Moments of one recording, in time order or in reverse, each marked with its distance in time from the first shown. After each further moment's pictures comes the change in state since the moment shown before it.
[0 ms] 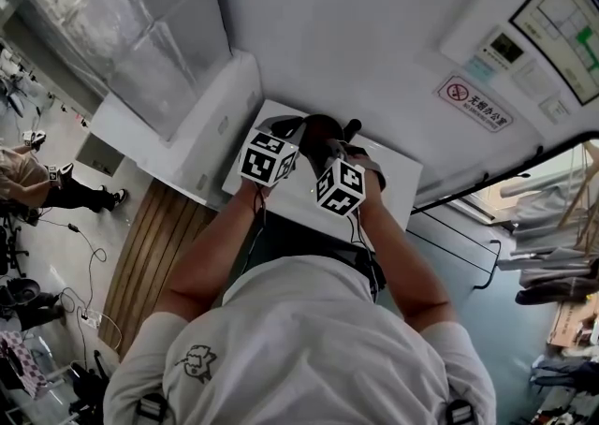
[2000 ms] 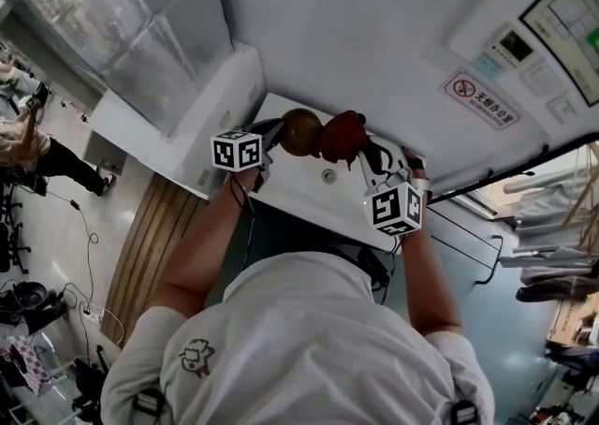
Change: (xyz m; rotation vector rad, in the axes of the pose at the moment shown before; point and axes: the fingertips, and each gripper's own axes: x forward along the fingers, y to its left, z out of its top) left arm 0.005 0.060 -0.069 -0.413 -0.076 -0.129; right arm -0.108 -0.060 -0.023 0.017 -0.149 -0.321
